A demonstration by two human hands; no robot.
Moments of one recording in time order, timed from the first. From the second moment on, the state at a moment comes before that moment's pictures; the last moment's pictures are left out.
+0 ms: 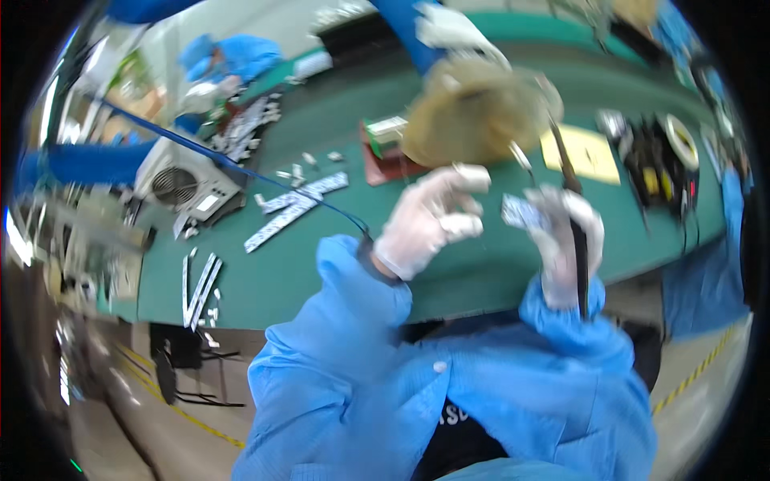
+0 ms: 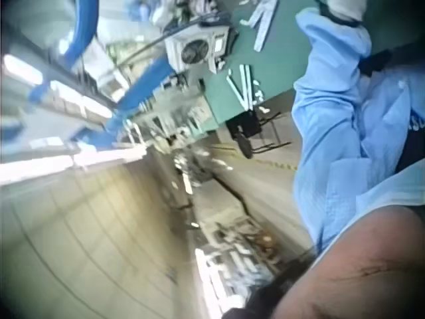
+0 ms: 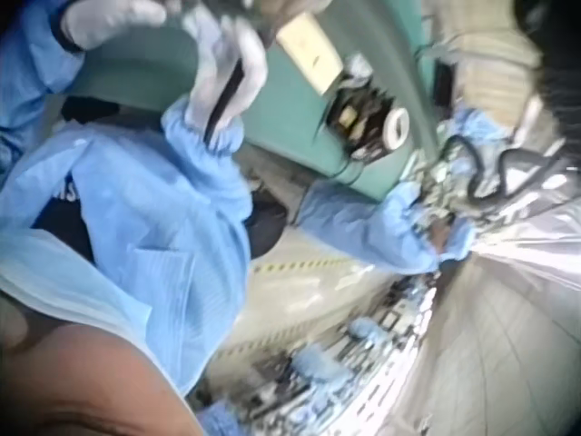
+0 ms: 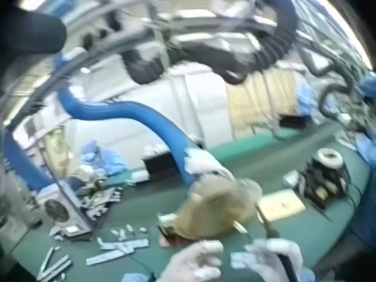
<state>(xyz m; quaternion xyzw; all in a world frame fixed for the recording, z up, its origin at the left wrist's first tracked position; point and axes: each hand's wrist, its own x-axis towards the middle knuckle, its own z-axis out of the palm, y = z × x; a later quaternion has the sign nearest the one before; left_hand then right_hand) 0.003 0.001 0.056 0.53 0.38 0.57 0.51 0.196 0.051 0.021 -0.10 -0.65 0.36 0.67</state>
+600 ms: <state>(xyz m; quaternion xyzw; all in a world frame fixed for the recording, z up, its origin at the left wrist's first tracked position) 0.022 -0.002 0.027 0.50 0.26 0.60 0.57 0.193 0.053 0.001 -0.09 -0.68 0.45 0.57</state>
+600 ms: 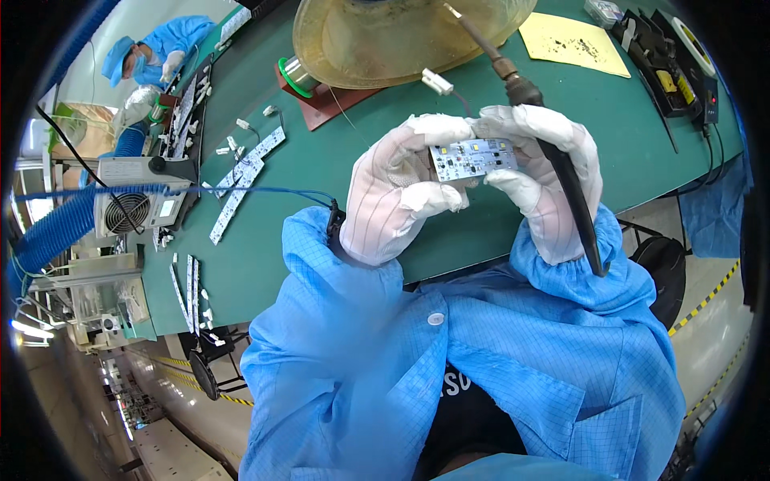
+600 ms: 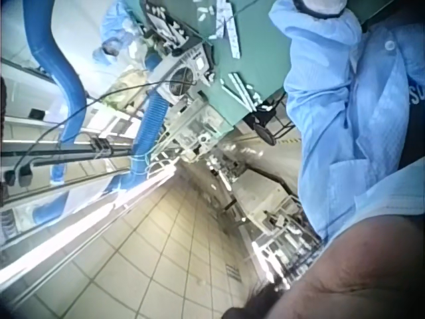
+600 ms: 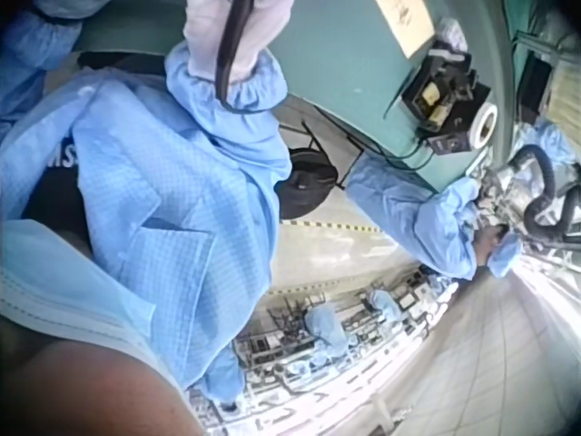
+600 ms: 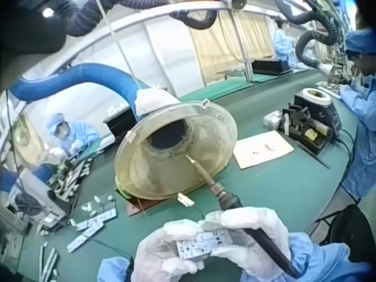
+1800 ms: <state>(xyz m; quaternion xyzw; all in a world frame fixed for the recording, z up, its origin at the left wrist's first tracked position) 0.017 -0.013 0.021 0.53 0.37 0.62 0.45 0.190 0.028 0.016 -0.26 -0.64 0.39 0.60</state>
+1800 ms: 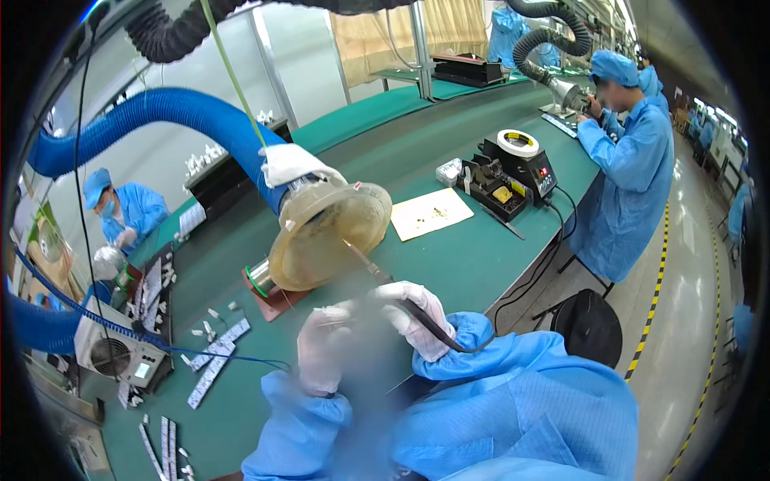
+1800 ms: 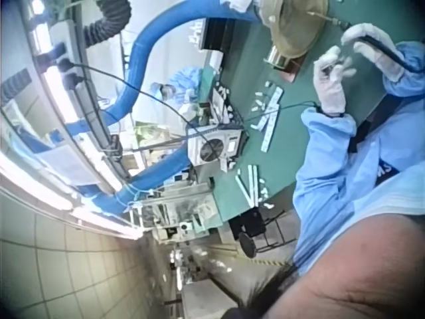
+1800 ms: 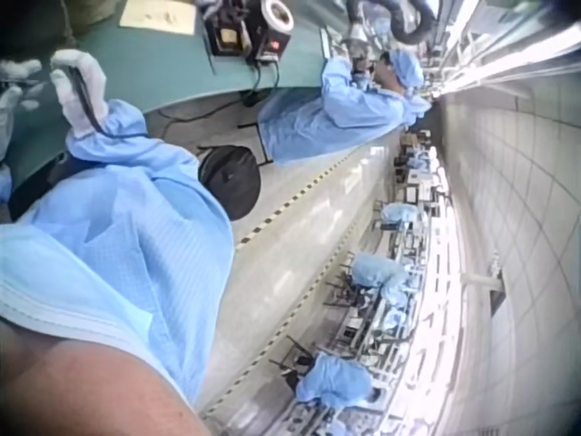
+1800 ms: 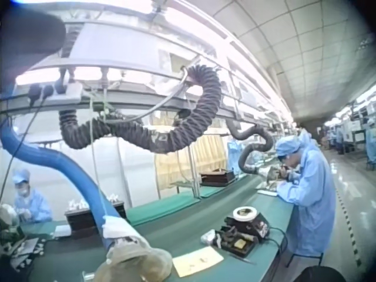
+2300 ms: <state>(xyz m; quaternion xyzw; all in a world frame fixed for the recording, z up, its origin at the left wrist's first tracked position) -0.014 -0.007 0.022 0.78 0.39 0.44 0.21 0.198 0.031 0.013 -0.25 -0.55 0.51 0.62</state>
